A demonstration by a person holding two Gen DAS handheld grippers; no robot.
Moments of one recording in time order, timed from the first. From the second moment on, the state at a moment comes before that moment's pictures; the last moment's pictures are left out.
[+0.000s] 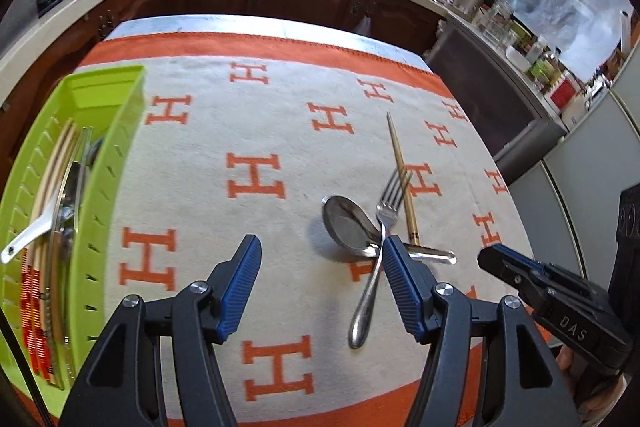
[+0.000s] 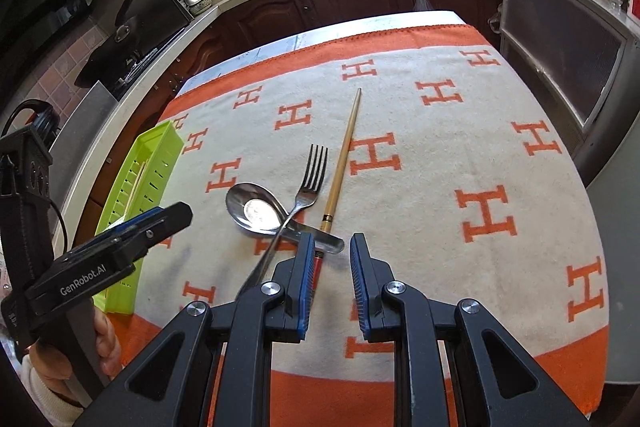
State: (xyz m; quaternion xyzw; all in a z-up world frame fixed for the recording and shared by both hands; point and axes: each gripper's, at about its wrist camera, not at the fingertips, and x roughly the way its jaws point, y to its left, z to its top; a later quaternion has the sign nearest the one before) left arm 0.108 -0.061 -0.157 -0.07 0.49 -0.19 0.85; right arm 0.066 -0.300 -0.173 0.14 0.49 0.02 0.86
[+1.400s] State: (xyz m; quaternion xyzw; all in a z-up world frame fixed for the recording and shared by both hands) left arm 0.121 -0.124 -0.179 0.02 0.48 -0.23 0.85; right arm 0.078 -0.338 -0.210 0.17 0.49 0.01 0.85
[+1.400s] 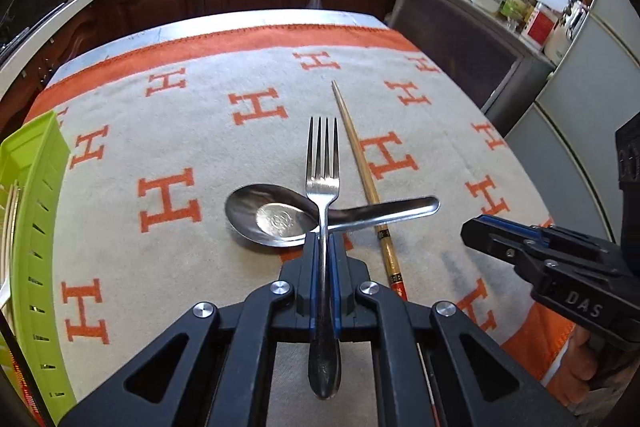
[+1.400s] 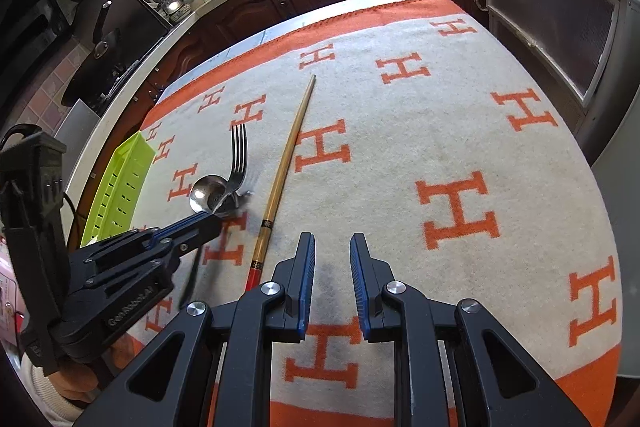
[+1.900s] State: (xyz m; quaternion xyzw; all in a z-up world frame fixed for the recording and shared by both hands) left arm 0.112 -0.089 -0.170 0.01 0.48 -0.21 0.85; right arm 0.105 -0.307 -0.180 0.14 0.47 0.05 0.87
